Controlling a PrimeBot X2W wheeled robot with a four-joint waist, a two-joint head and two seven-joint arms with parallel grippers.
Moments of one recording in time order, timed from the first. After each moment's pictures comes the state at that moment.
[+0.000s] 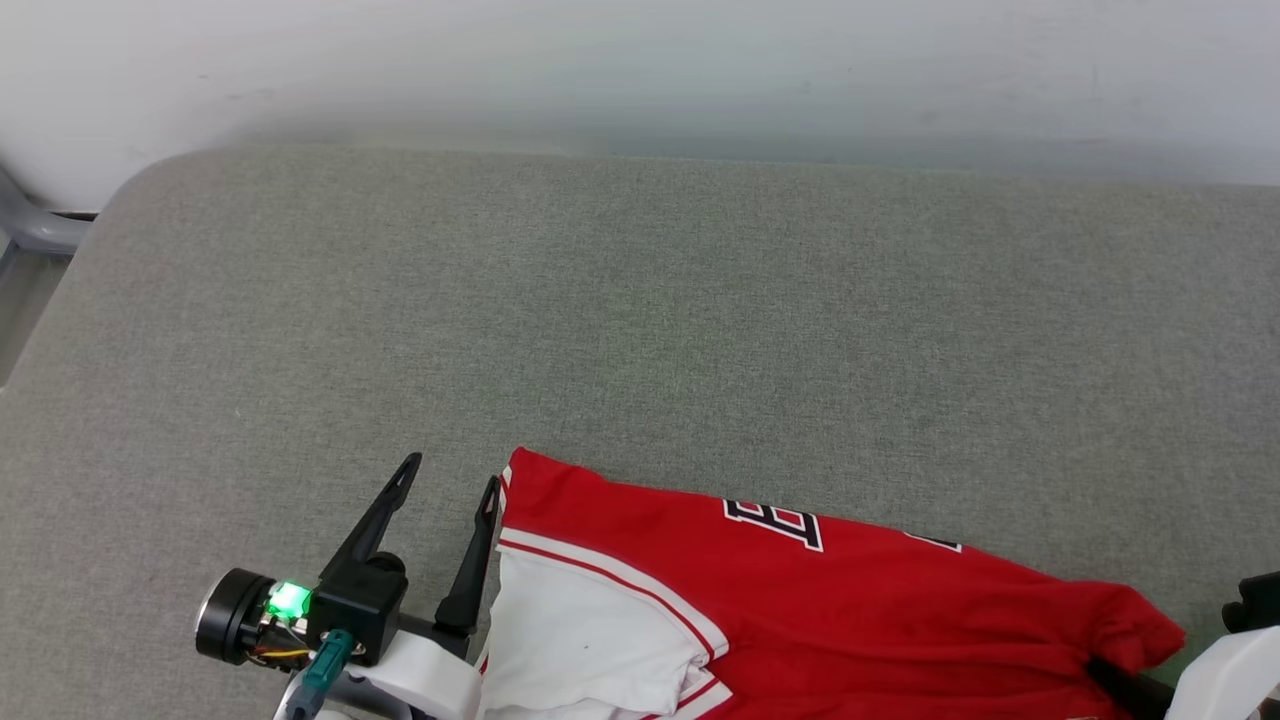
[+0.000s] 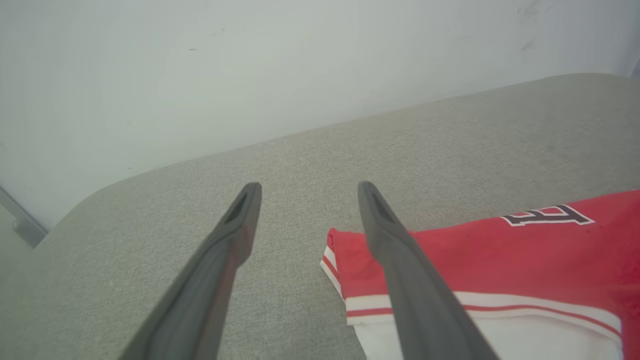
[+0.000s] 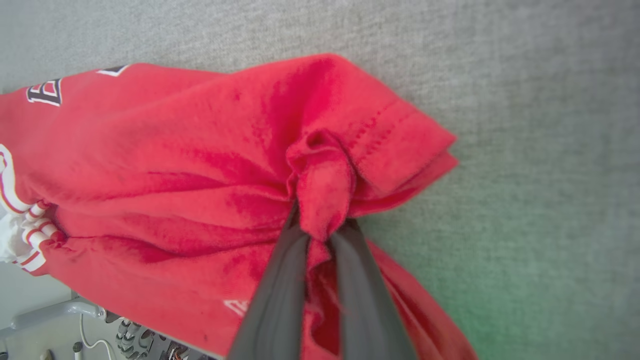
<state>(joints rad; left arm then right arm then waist) -0.07 0.27 -0.29 0.10 -0.12 0.02 -0.26 0.03 -0.36 -0.02 0.30 0.77 0.13 0.61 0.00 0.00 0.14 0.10</state>
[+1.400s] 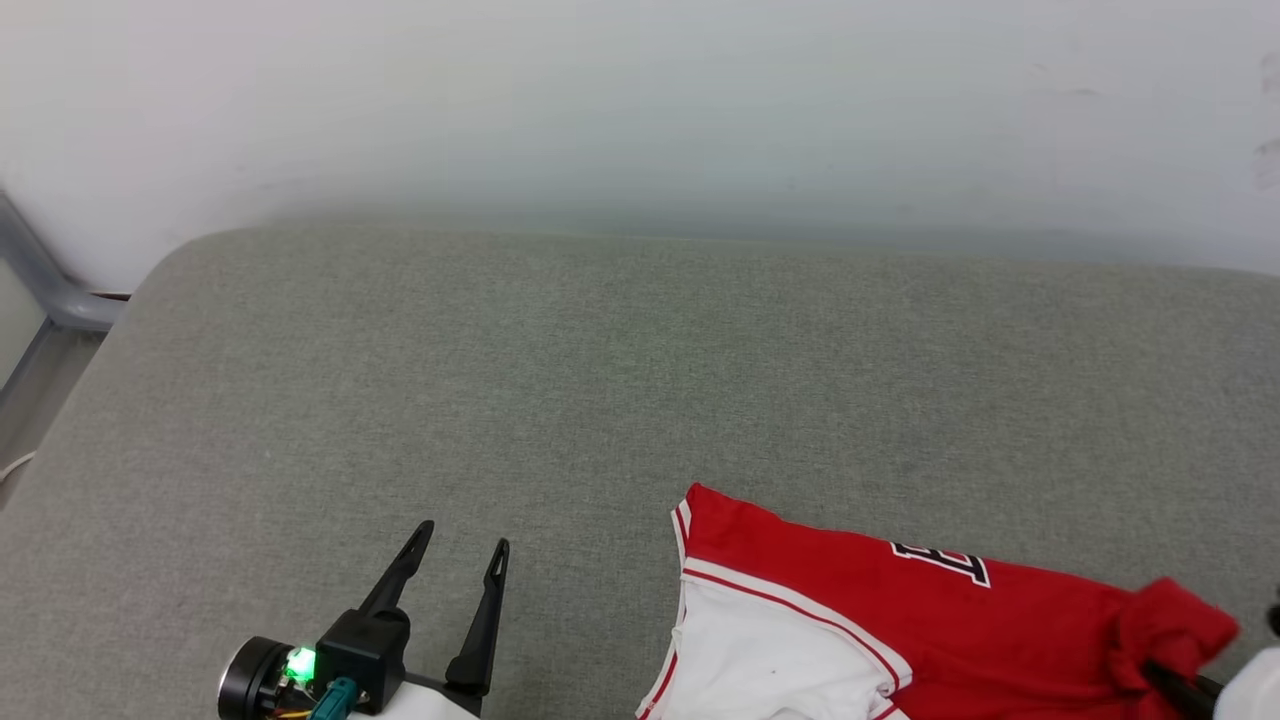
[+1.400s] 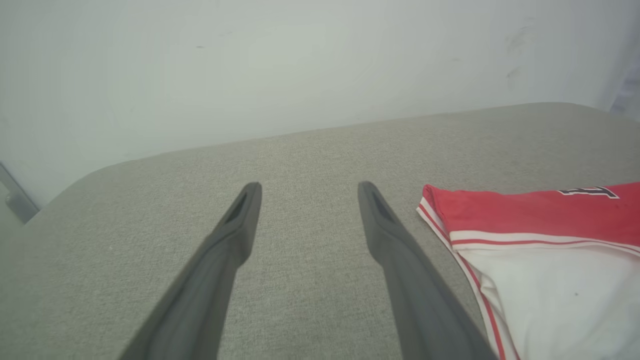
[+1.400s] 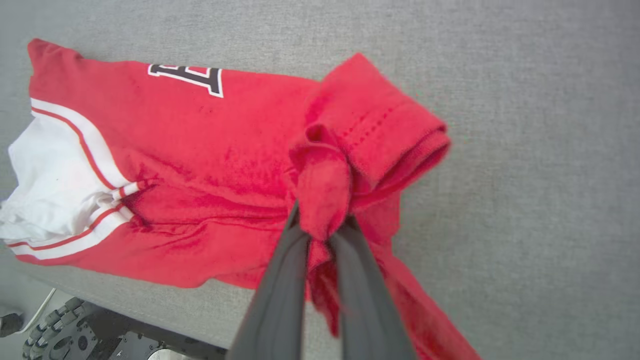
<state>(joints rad) 0.03 0.16 -0.17 0.14 -0.07 -0.09 -0.26 0.12 -0.48 -0.06 0.13 0.68 0.13 0.57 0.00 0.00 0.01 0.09</state>
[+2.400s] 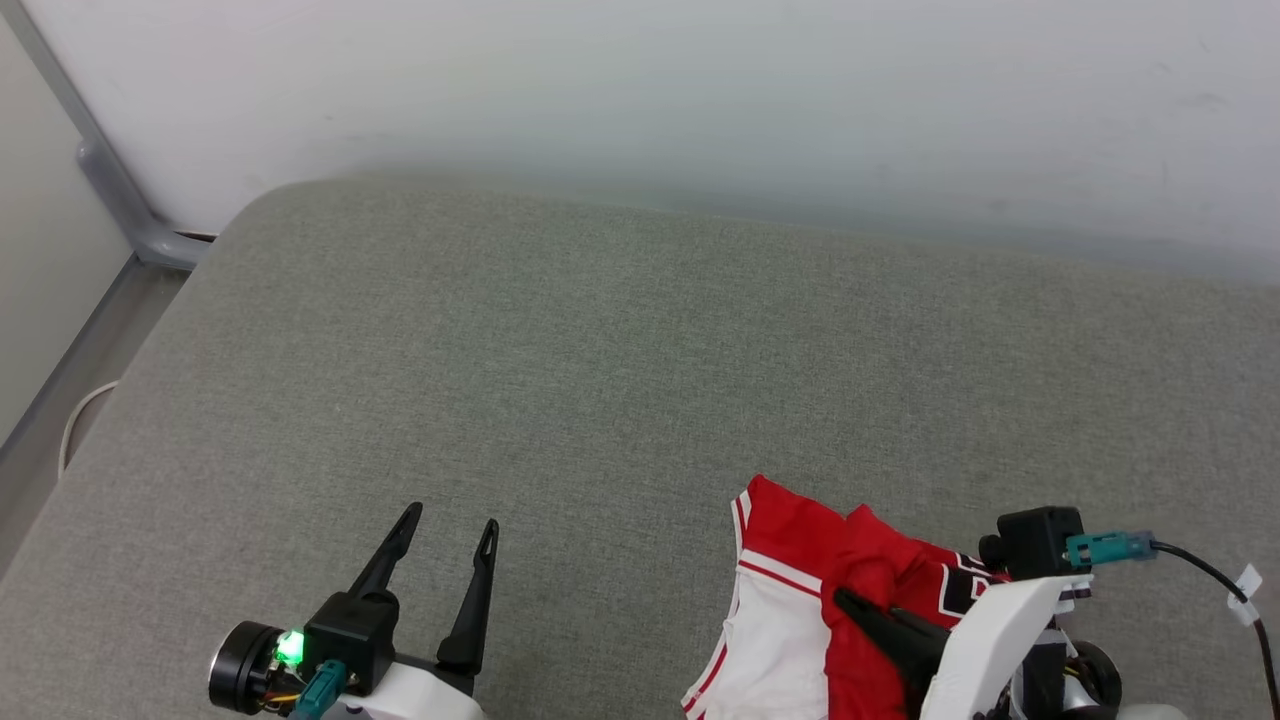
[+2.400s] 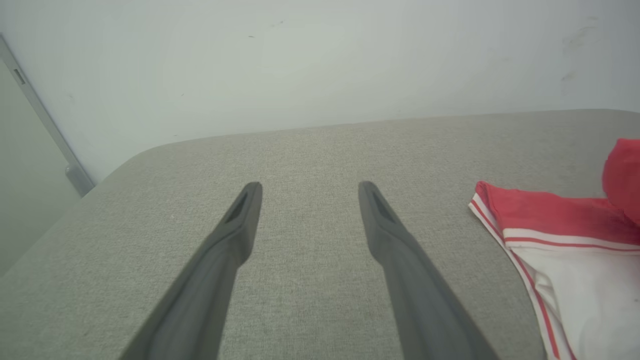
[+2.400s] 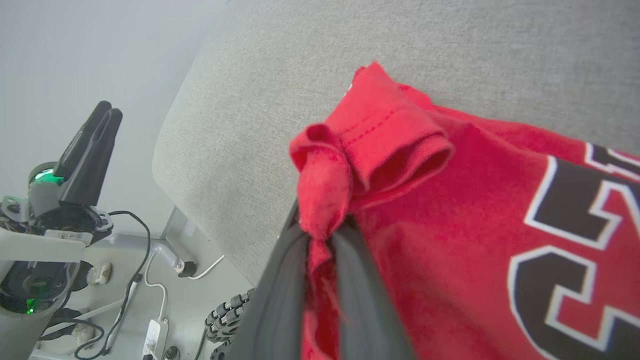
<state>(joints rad) 0.01 0.13 -0.12 0.15 -0.05 -0.12 -0.26 0.02 -0.05 0.11 -0.08 0.65 0.13 0.69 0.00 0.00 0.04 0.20</state>
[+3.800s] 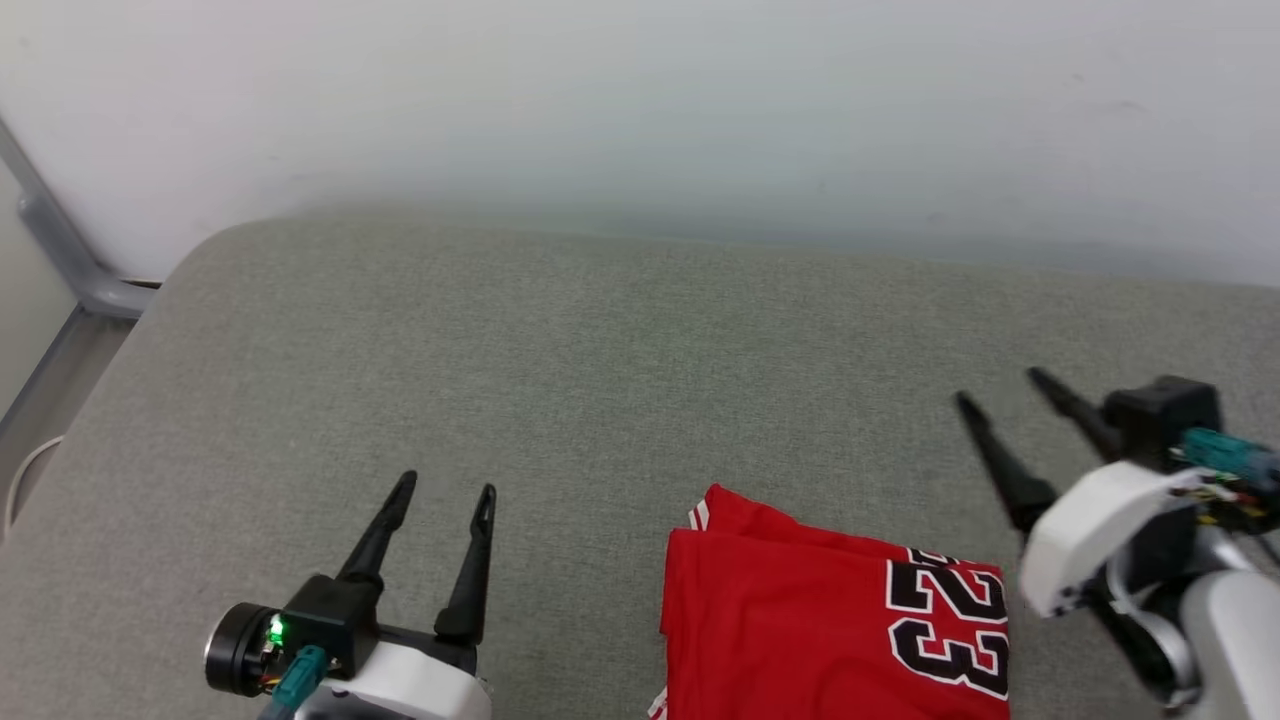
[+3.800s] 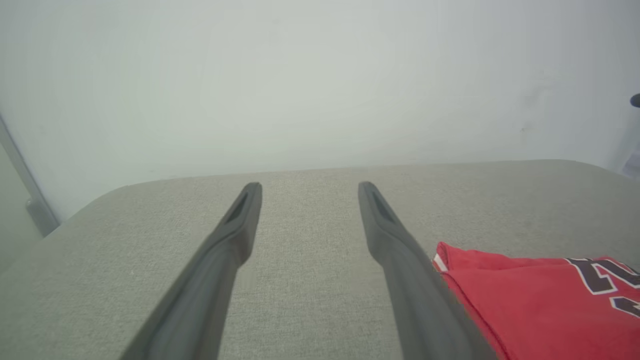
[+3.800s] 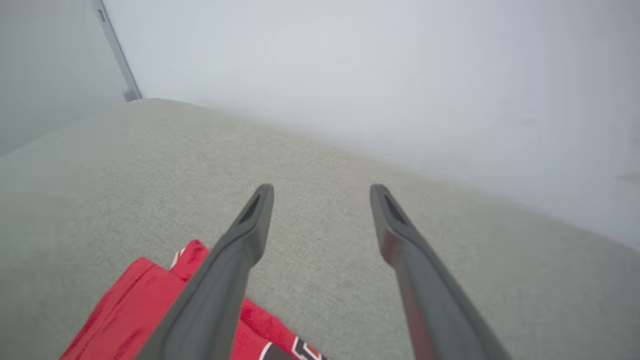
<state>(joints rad) 0.00 0.09 -0.10 0.10 -0.08 -0.13 -0.26 -0.23 -0.25 0.16 0.08 0.32 0.13 0.25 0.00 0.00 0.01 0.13</state>
